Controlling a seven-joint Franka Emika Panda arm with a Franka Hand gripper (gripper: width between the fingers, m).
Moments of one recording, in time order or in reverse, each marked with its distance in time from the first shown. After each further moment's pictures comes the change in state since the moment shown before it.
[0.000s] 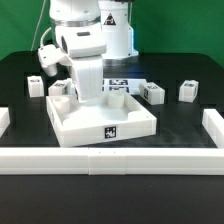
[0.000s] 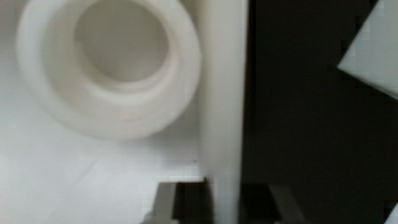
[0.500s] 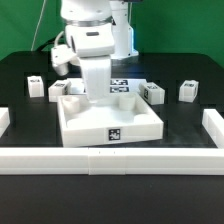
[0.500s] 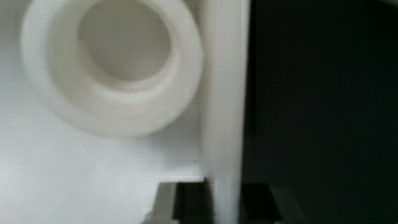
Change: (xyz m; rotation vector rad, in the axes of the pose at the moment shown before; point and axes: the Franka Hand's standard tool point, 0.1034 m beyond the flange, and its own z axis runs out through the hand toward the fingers) arm 0.038 0.017 0.000 -0.020 0.006 0.135
